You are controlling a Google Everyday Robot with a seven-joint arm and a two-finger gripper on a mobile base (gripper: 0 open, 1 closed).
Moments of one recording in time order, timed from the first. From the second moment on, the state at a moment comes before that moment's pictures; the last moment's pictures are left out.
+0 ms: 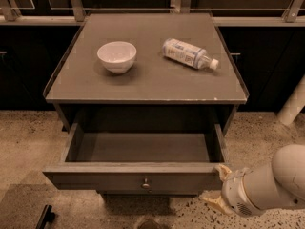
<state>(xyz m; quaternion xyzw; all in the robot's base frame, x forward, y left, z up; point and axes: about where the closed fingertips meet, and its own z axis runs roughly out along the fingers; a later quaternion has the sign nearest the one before) 0.337 -0.157 0.669 -0.46 0.84 0.18 0.20</state>
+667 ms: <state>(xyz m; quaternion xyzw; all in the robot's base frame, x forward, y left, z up) 0.337 -0.157 0.675 -0.46 0.84 0.18 0.20</state>
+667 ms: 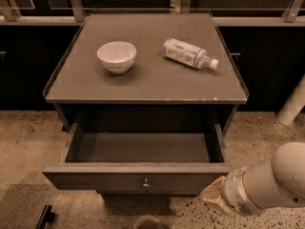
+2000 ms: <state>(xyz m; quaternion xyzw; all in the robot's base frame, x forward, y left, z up) 0.305 -0.167 0.658 -0.42 0.86 0.21 0.22</state>
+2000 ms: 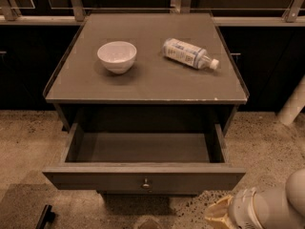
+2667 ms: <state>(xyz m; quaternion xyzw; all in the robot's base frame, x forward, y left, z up) 0.341 -0.125 0.593 -0.45 0.83 0.26 0.20</state>
